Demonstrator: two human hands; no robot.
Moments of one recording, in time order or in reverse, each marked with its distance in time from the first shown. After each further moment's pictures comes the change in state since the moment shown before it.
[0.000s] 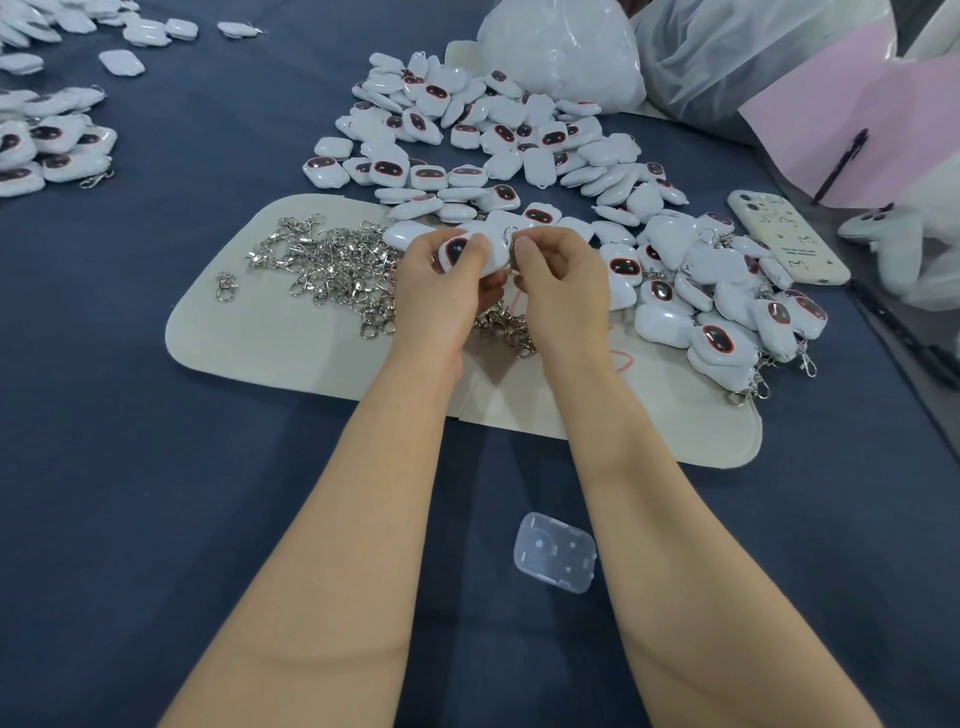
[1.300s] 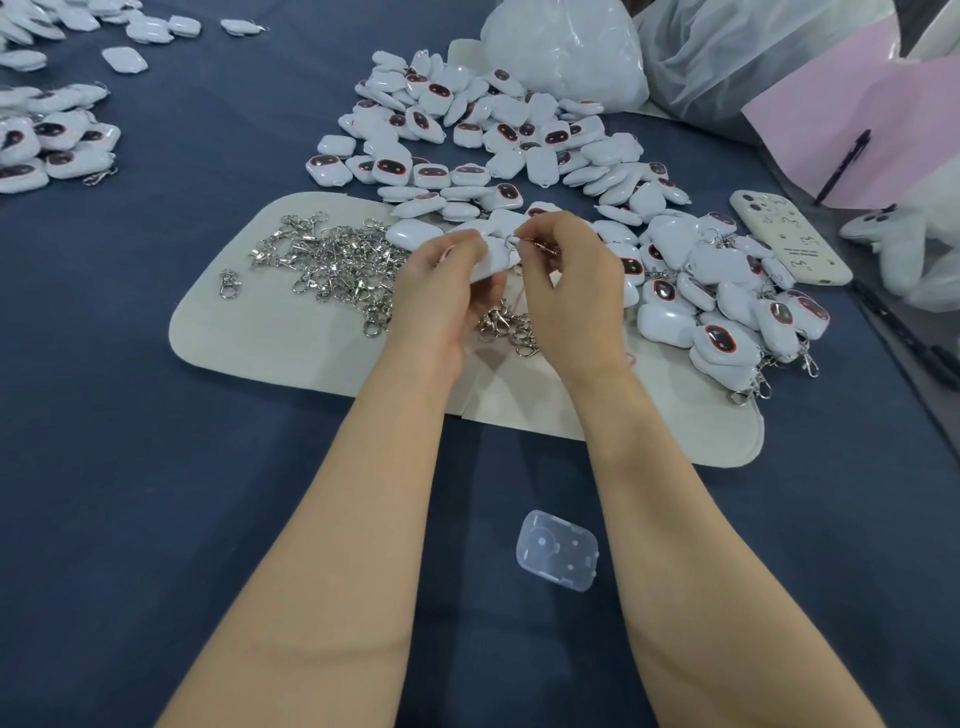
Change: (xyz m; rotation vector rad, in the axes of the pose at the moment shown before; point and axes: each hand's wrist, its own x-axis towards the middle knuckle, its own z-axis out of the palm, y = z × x) left_hand -0.001 0.007 -0.003 -0.185 -0.023 -0.127; right_hand -0.002 -0.003 -0.012 -0.395 -0.025 -0.425
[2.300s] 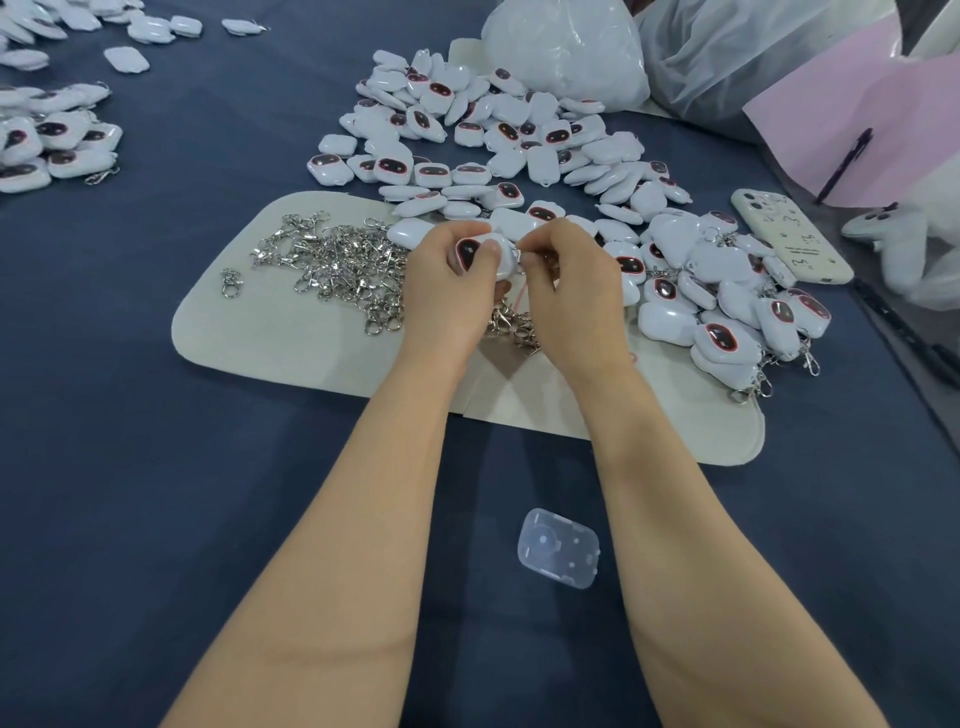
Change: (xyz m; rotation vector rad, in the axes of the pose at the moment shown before) left_hand -0.001 -0.005 0.000 0.472 -0.006 0.326; right_hand 0.001 0.005 -0.003 -0.074 -0.088 0.013
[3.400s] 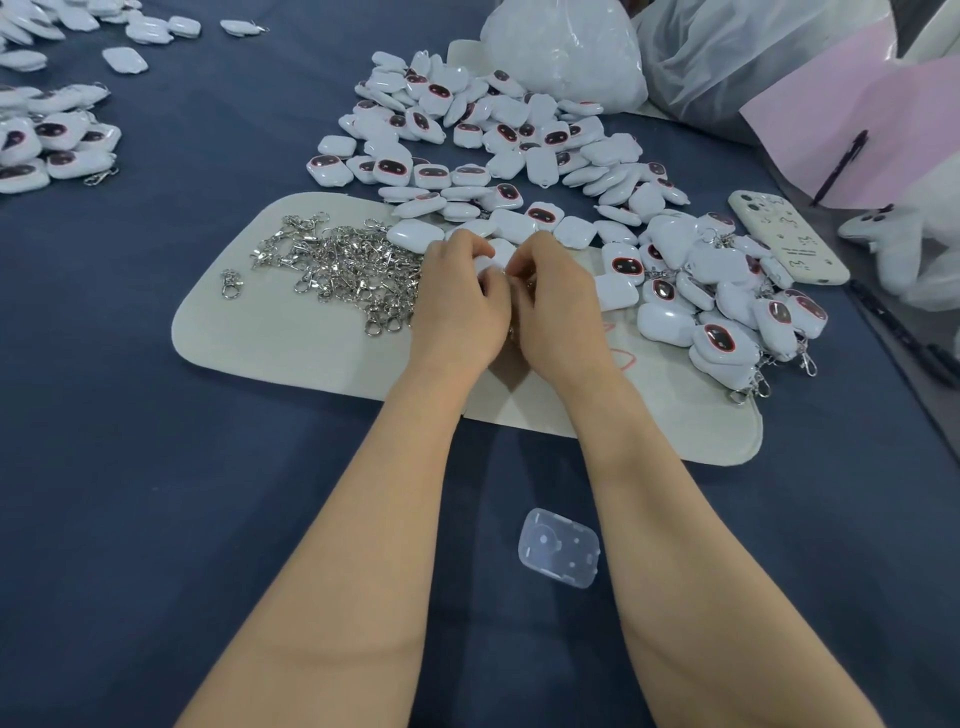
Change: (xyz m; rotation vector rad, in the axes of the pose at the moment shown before) left_hand 0.000 -0.010 -0.001 0.599 -0.033 0.261; right_hand -0.004 0.004 0.010 -0.023 -0.147 0.054
